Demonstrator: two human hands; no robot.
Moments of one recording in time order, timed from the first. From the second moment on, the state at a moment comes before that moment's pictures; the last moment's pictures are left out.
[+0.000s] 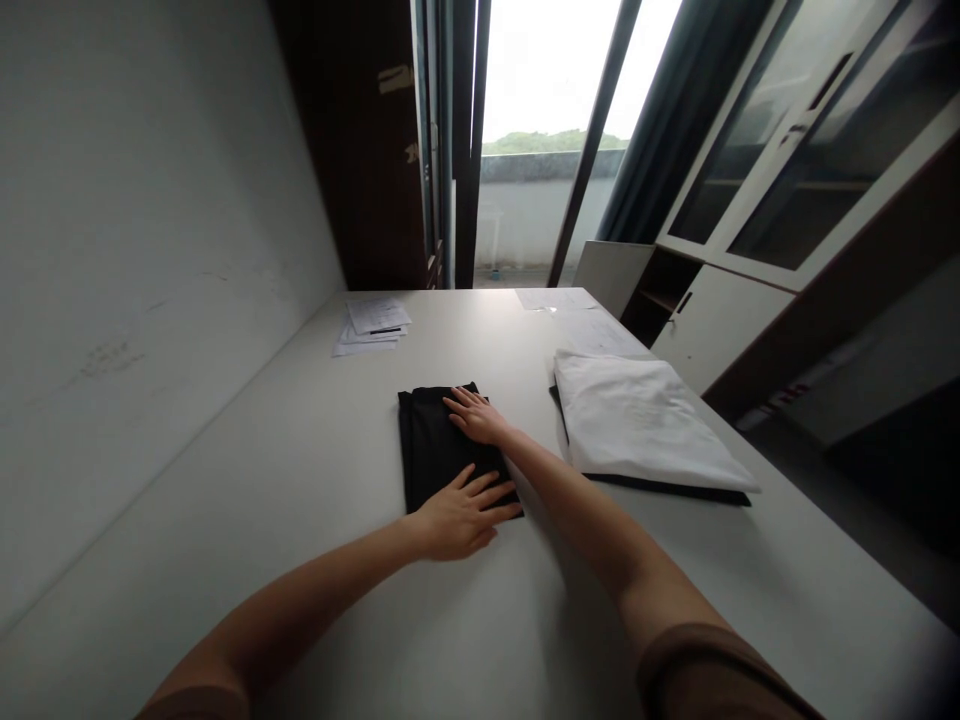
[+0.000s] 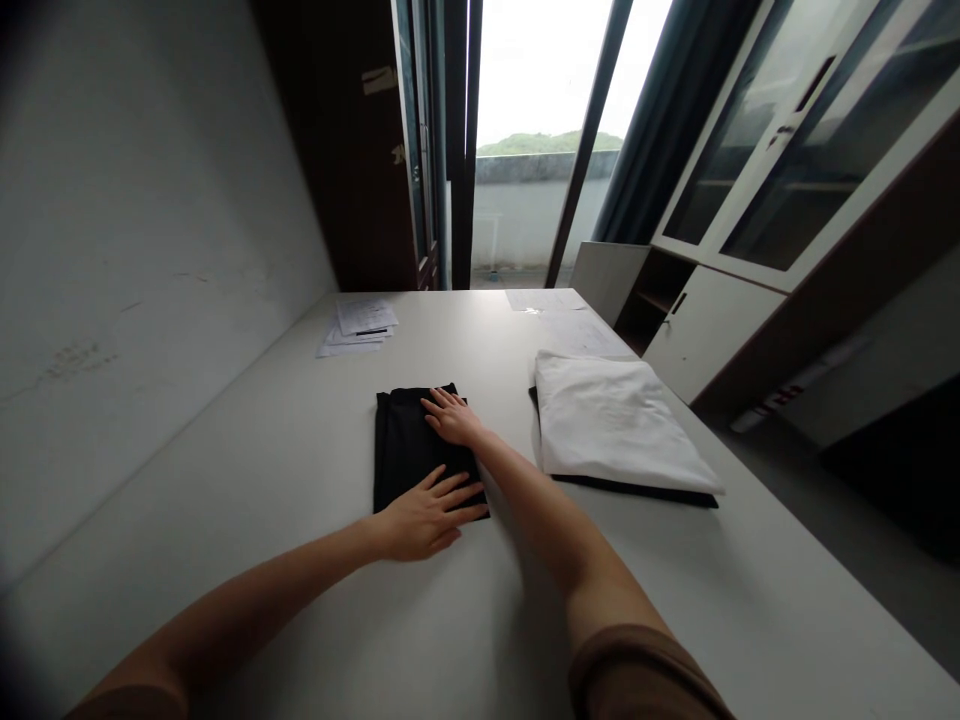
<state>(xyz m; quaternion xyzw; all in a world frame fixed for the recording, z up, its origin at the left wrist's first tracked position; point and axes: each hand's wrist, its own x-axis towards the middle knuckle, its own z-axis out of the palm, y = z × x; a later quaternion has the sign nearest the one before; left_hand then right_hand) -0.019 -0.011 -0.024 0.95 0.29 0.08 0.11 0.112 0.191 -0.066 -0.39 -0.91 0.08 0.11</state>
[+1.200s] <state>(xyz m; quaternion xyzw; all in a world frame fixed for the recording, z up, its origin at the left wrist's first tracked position) -0.057 0.075 -0.066 0.79 0.61 0.12 0.00 0.136 0.195 -0.063 -0.57 -0.81 0.07 0.12</state>
